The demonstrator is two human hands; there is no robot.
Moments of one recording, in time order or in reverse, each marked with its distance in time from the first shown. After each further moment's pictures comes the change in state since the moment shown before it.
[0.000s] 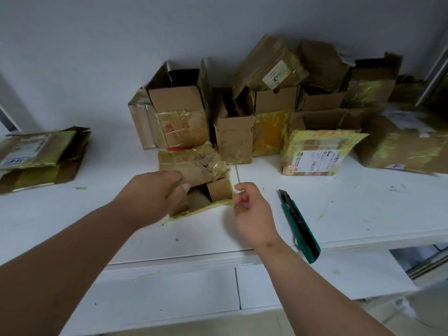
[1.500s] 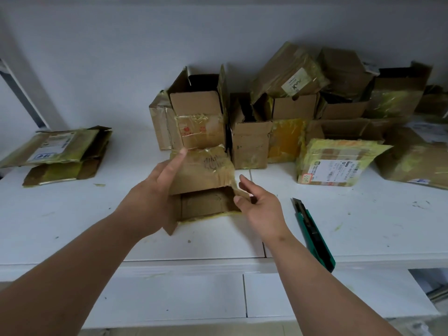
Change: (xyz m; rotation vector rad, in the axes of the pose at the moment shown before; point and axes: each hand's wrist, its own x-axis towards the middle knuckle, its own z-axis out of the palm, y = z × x) left_hand -0.020 -0.030 0.014 -0.145 0.145 -0.028; right_hand 0.017 -0.016 0.000 0.143 -0.113 0.010
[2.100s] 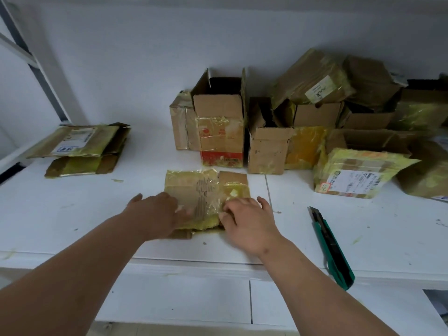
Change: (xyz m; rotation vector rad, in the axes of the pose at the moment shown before) left_hand -0.005 -0.018 -0.005 0.392 -0.553 -0.293; right_hand 0.003 -0.009 0.044 -0.891 -0.277 -0.267
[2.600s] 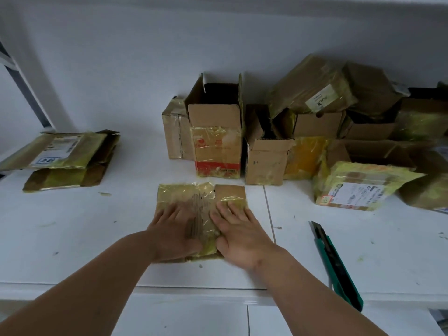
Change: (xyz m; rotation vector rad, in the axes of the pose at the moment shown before) left_hand 0.040 0.018 0.017 -0.242 -0.069 0.138; right_hand 0.026 0.007 0.004 -0.148 -0.321 -0.110
